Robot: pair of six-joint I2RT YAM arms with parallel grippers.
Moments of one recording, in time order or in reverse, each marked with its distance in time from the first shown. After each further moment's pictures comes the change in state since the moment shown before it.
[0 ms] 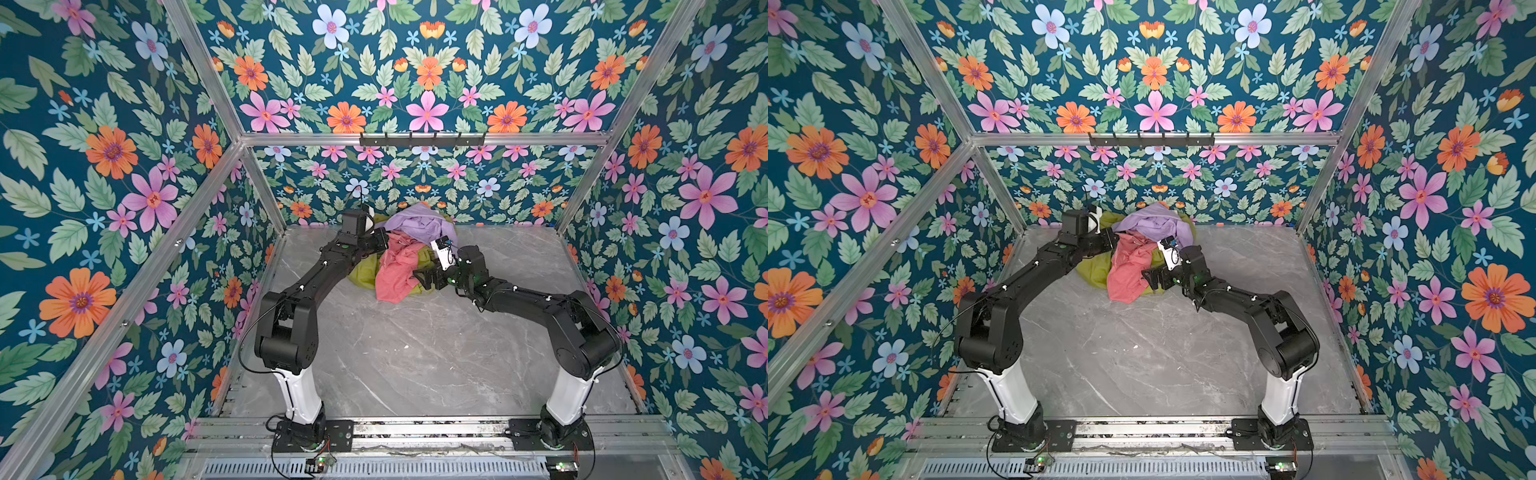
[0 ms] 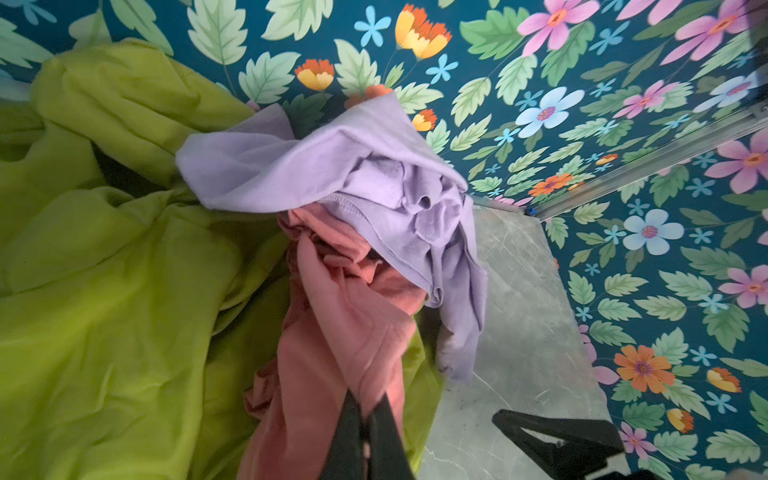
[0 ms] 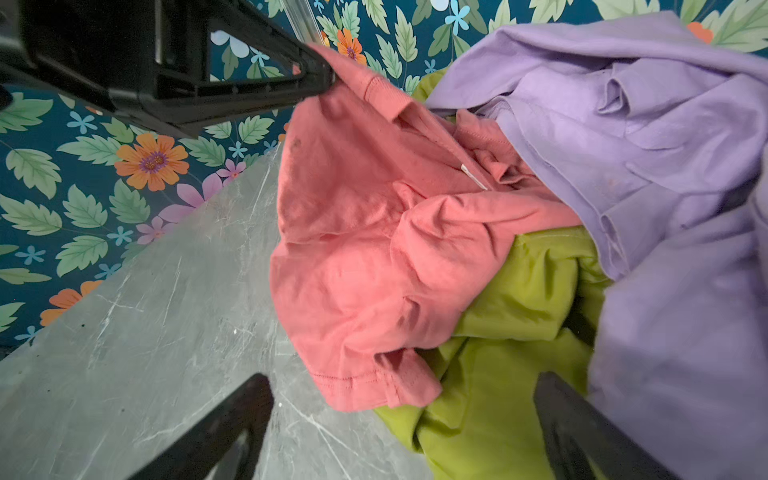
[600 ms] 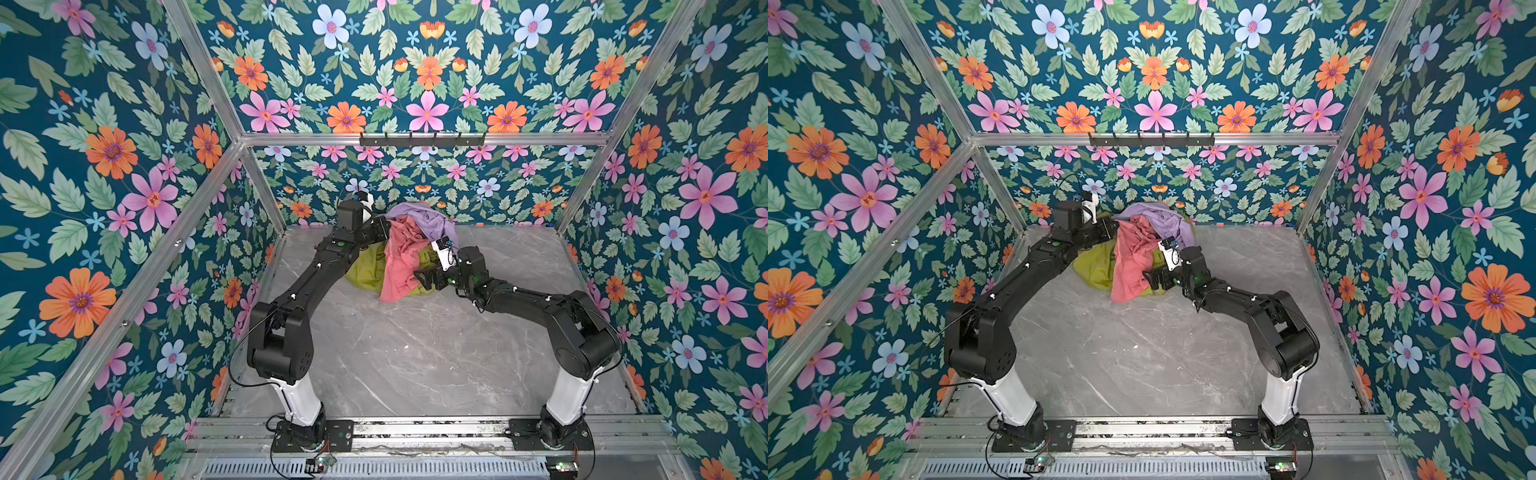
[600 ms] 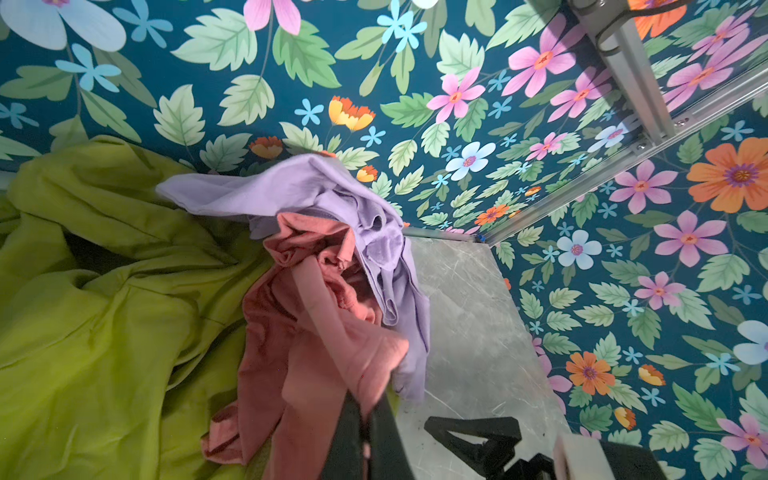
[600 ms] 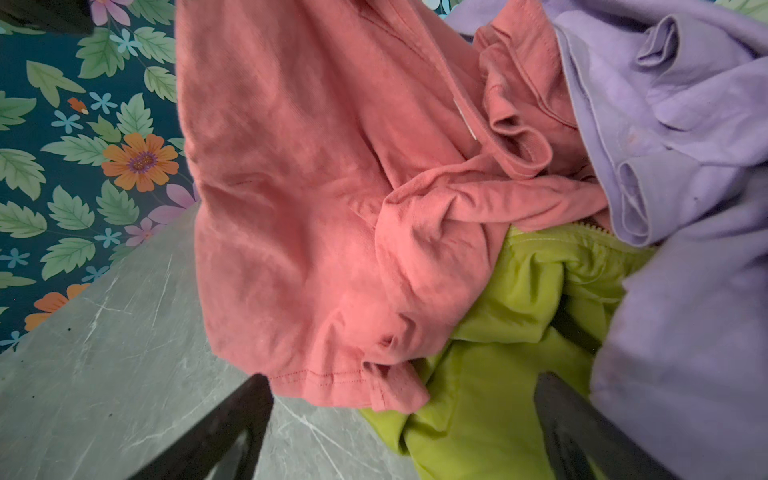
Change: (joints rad) left arm -0.003 -0.086 0.020 0.042 0.016 -0.014; right arm 0.000 0.000 -0.013 0.011 0.024 -0.001
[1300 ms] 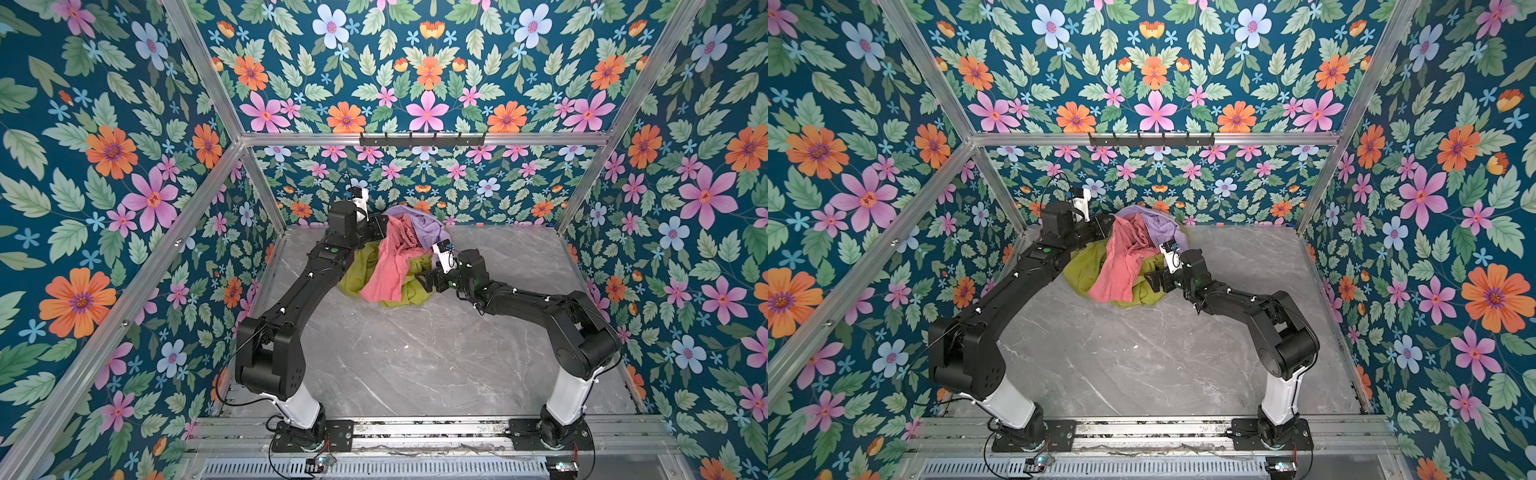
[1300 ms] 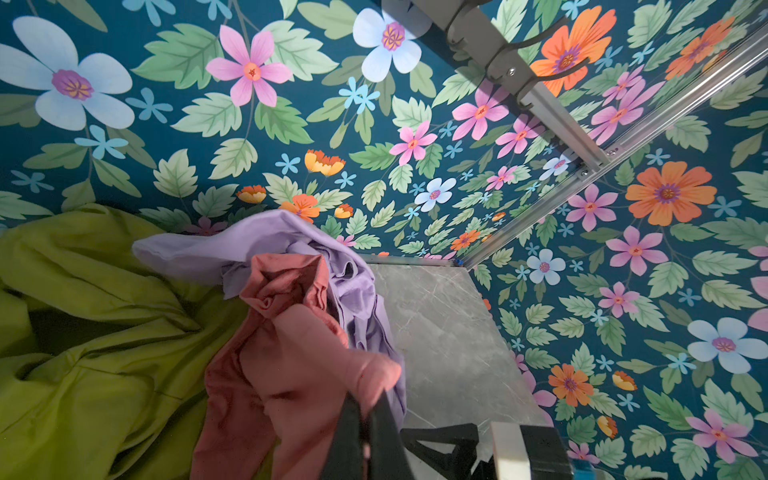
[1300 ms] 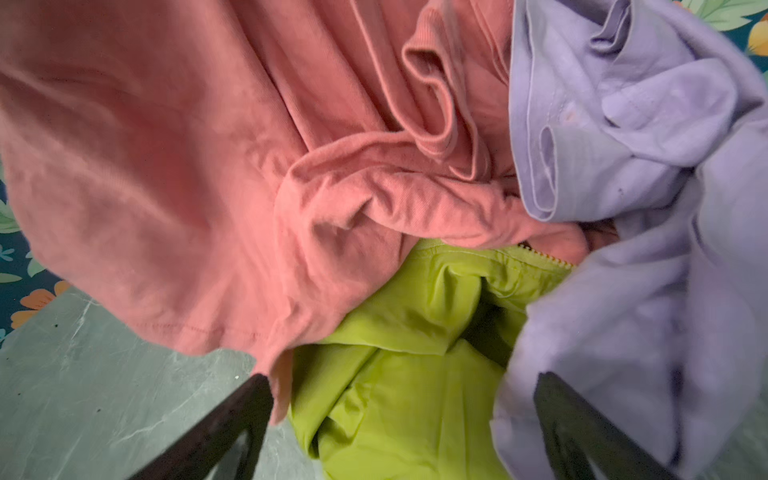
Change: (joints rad) left arm 0.000 -0.109 -0.088 0.113 -0.005 0.000; right arm 0.000 0.000 -0.033 0.018 0.008 0.000
